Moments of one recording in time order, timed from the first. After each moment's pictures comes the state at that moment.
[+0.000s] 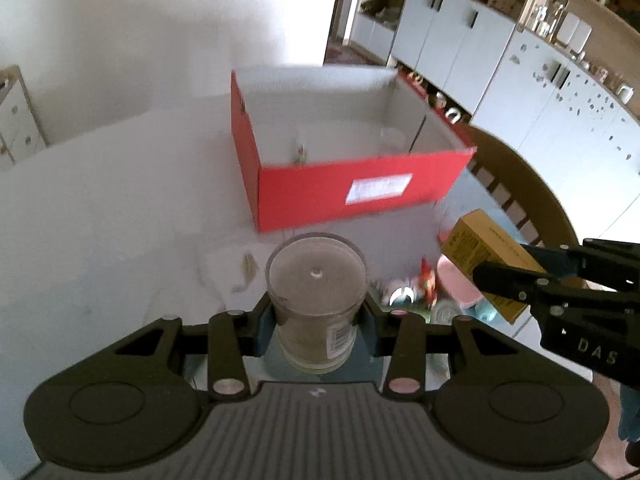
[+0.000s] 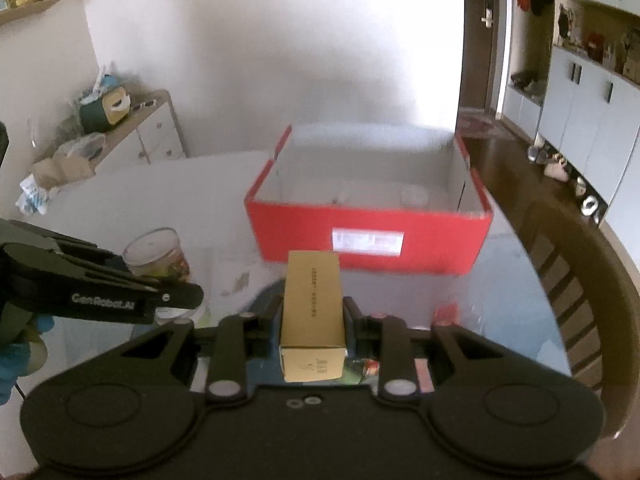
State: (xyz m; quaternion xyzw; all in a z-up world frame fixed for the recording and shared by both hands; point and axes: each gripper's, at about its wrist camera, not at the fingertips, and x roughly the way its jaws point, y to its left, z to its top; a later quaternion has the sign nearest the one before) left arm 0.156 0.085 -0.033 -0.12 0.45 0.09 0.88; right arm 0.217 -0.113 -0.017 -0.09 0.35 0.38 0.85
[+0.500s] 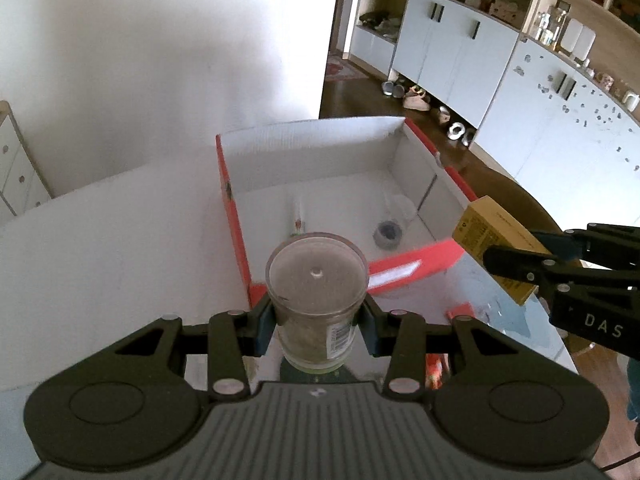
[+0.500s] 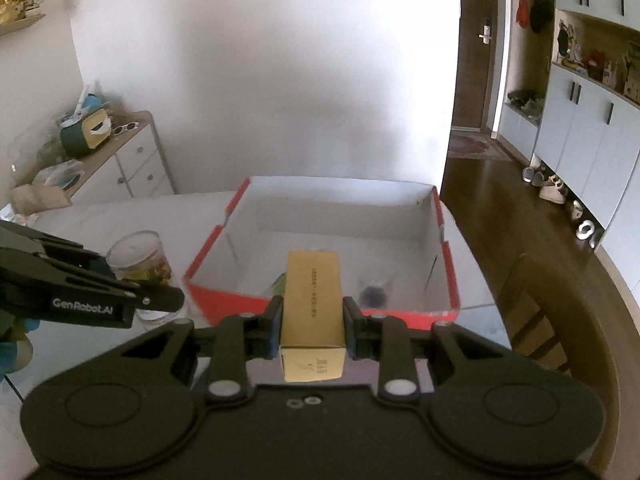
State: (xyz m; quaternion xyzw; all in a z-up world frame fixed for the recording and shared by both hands) left arm 0.243 0.107 -0.001 -0.10 0.43 0.09 0.89; right arm 0.312 -0.098 -0.001 -0.09 0.34 0.38 0.86
